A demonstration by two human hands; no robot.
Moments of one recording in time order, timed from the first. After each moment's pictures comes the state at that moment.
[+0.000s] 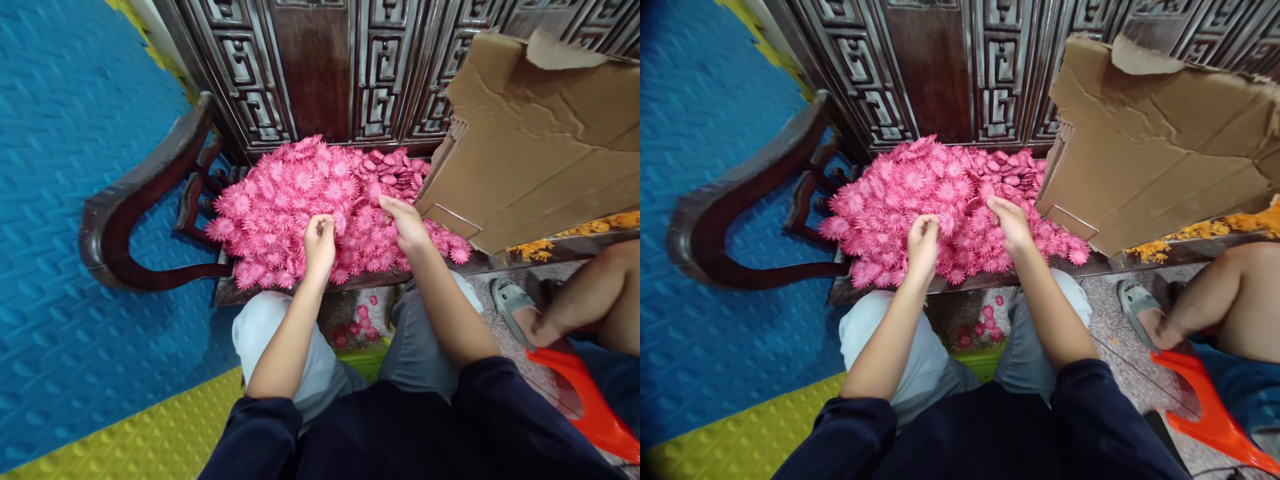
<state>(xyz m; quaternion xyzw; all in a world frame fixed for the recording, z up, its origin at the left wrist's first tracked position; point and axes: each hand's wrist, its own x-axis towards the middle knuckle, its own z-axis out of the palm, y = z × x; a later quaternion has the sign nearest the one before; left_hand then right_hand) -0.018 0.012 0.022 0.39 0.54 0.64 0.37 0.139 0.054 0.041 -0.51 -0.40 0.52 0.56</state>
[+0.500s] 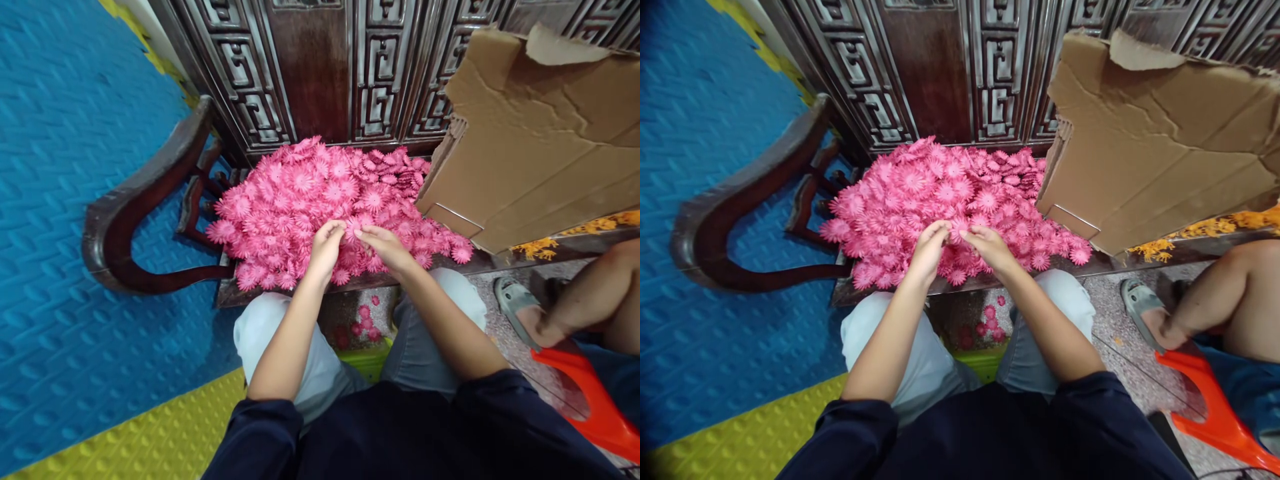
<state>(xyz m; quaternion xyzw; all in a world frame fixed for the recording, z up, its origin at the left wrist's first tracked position) -0.012 0.010 0.028 0.38 0.50 0.57 0.53 0.113 0.010 0.039 -0.48 -0.45 0.63 0.41</state>
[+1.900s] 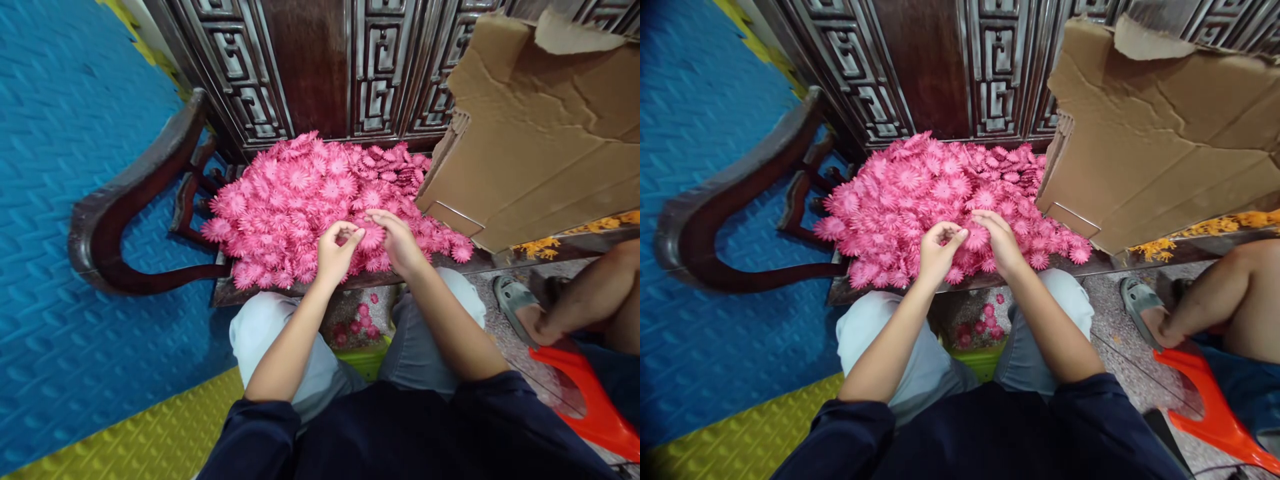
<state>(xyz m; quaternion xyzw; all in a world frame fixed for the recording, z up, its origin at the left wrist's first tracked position) 0.006 -0.003 0.024 0.51 0.50 0.58 0.39 0.127 0.018 0.043 -0.45 -0.40 0.60 0.53</state>
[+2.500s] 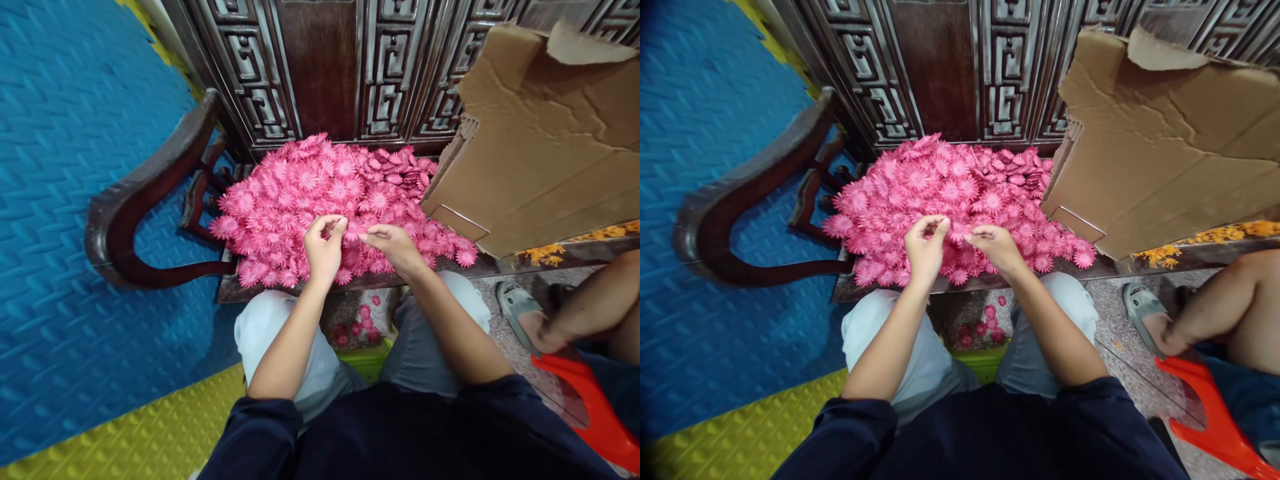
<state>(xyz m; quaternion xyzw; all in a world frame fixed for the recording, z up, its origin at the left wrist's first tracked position) -0.016 0.001 0.031 0.48 0.55 0.62 0.27 0.118 0.011 0.044 -0.48 -0.46 0.61 0.43</state>
